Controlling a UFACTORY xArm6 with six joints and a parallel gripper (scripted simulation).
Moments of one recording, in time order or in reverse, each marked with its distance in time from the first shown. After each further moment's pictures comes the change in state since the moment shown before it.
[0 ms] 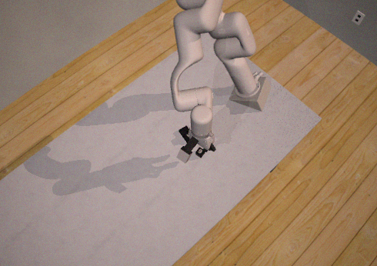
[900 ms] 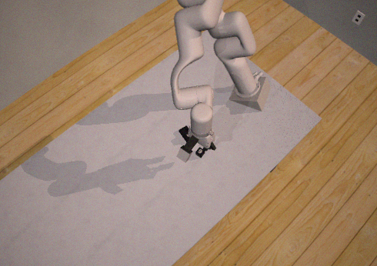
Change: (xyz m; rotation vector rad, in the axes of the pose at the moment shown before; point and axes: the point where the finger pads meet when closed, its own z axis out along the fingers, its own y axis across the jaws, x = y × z) arm 0.000 0.000 -0.012 0.000 0.000 -0.012
